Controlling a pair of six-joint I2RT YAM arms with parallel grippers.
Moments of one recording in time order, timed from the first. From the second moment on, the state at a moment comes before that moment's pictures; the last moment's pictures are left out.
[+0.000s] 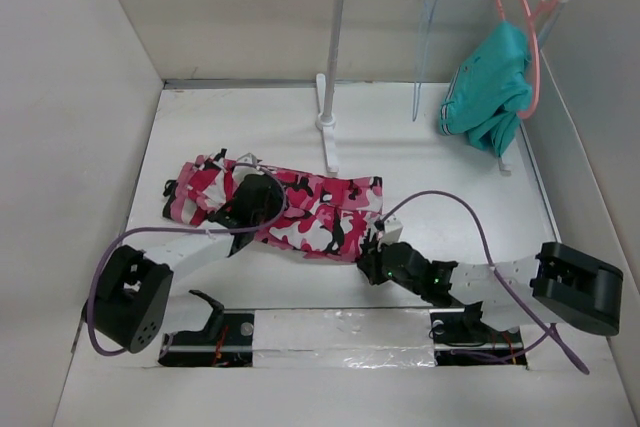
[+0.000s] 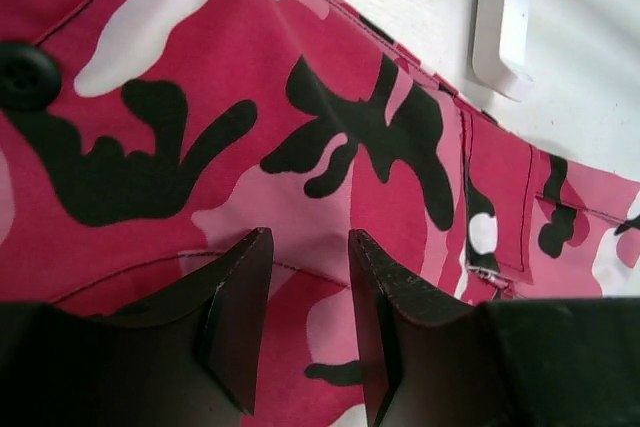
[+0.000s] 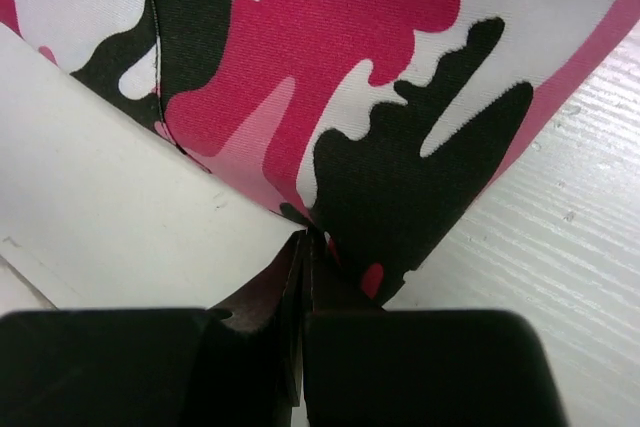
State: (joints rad) left arm -0.52 1.26 0.51 0.11 -0.25 -0.81; right arm 1.12 1.24 0.24 0.39 0.31 0.66
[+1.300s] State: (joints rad) left arm -0.65 0.94 0.44 0.34 -0.06 -0.57; right arm 0.32 1.53 1.69 -0.35 0.24 0.04
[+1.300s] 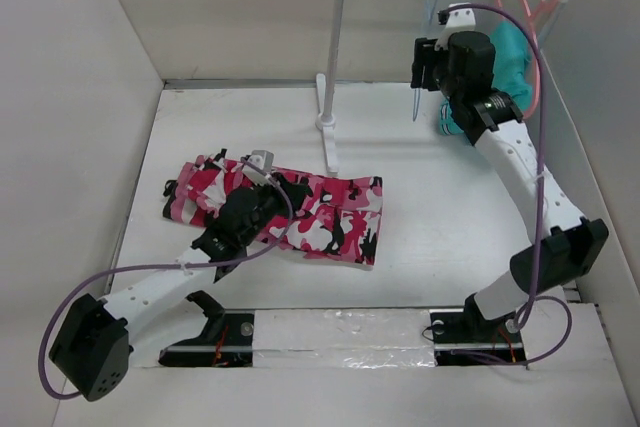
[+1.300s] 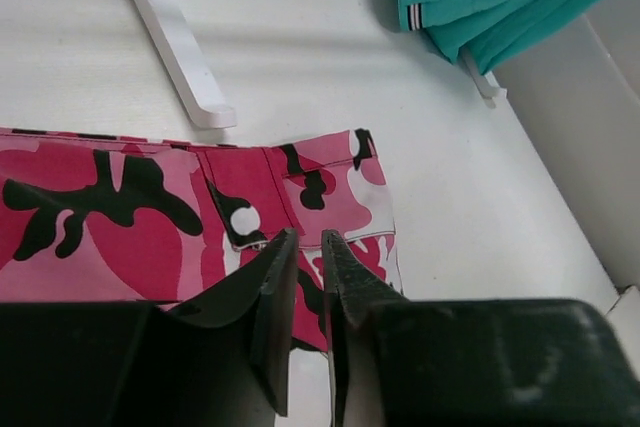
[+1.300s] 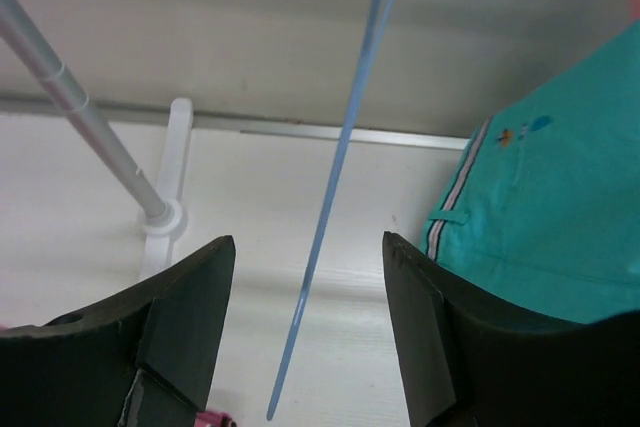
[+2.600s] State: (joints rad) left arm -1.01 1.00 0.51 0.30 -0.53 -0.42; right arm 0.28 1.45 1.44 -0.18 0.16 0.06
